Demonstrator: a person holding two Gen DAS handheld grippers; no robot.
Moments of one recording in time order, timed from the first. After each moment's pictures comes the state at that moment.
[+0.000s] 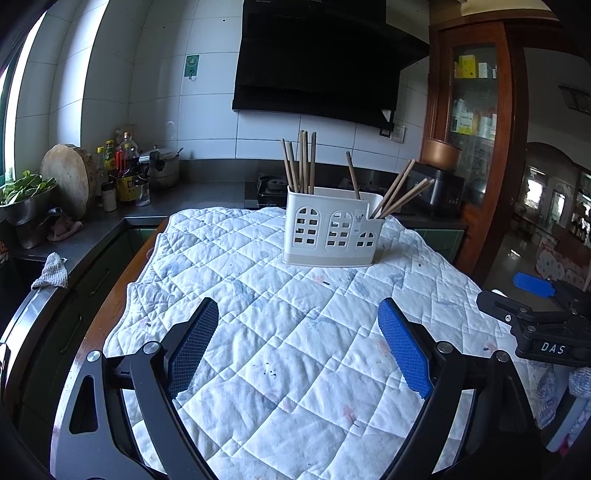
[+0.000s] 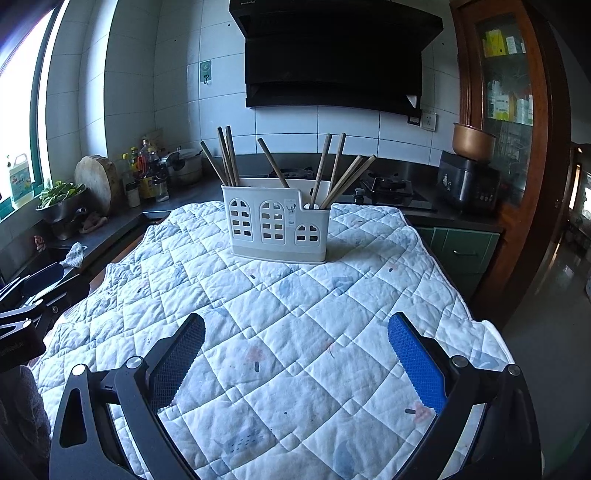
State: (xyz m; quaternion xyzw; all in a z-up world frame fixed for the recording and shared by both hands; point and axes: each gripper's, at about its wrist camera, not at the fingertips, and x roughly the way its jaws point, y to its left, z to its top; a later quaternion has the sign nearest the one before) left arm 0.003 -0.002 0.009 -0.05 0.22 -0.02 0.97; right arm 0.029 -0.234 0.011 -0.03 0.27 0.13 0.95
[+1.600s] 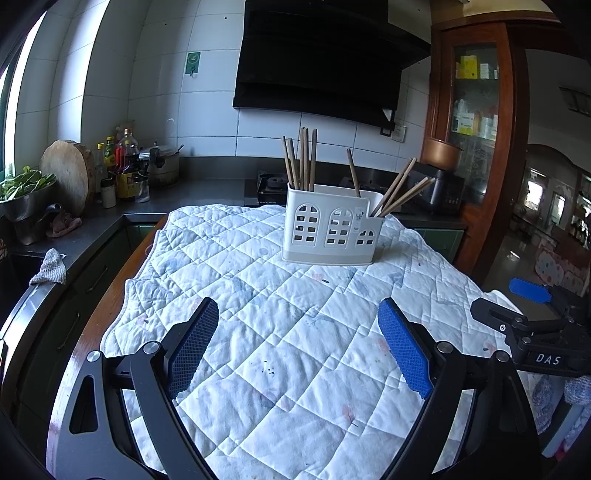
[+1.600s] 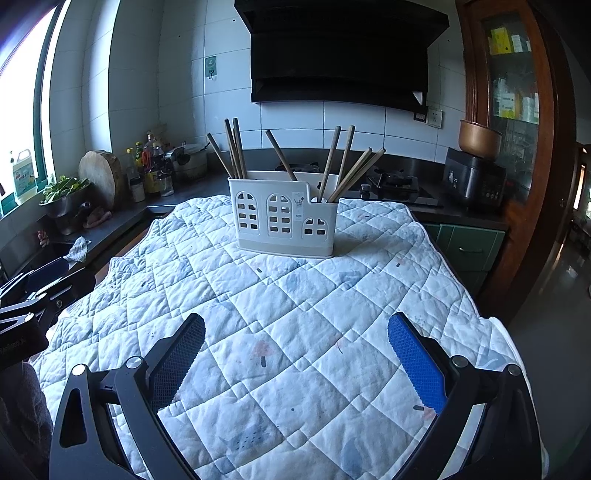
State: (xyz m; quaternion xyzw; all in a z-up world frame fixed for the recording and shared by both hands) left arm 0.003 0.002 0.005 -0.06 0.22 -0.02 0.97; right arm 0.031 -0.228 0.005 -0.03 0.28 0.13 0.95
